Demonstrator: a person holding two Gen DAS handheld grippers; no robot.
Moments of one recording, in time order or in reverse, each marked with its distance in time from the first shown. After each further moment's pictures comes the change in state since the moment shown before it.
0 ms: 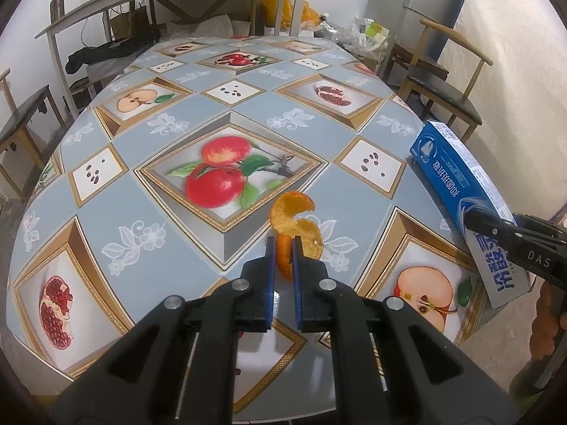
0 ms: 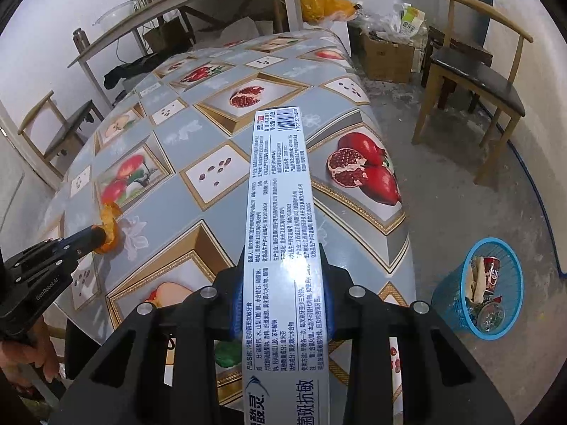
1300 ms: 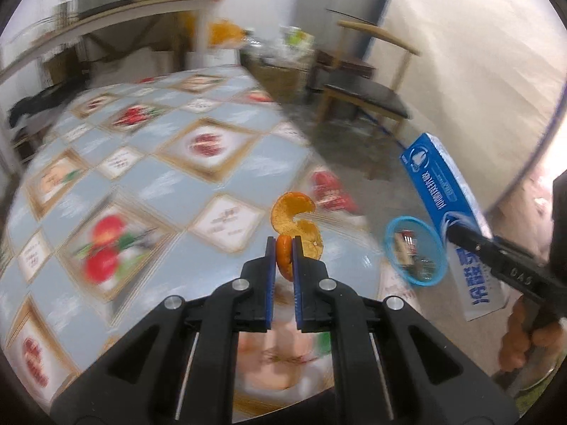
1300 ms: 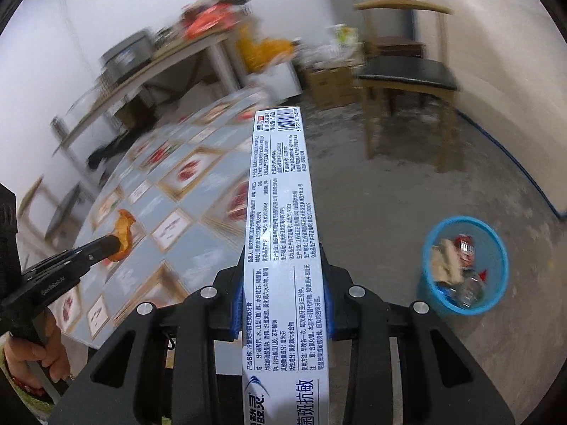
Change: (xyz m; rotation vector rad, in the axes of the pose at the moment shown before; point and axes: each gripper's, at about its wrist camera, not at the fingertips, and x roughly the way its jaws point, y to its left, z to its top) left arm -0.028 -0.126 0.047 0.188 -0.033 -0.252; right arm -0.094 -0.116 -0.039 0.285 -0.217 -0.027
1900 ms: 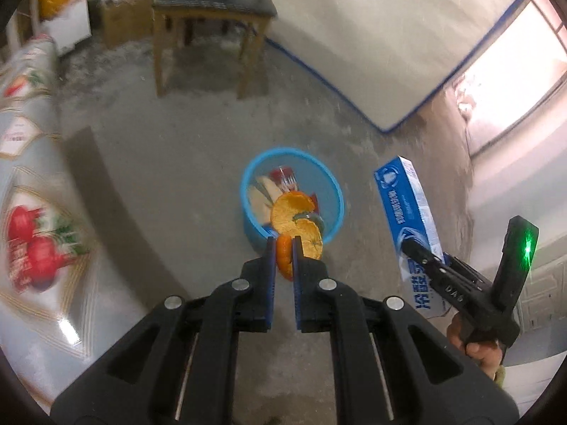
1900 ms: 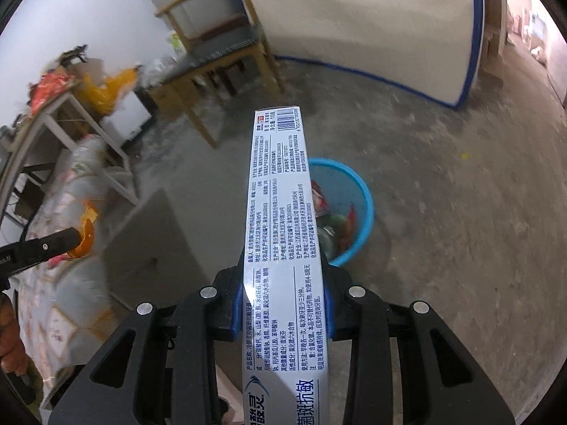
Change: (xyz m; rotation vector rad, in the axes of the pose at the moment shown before) left arm 0.175 -0.234 0.025 0.216 0.399 -0.342; right arm -0.012 -0.256 -0.055 0.421 0.051 -0.336
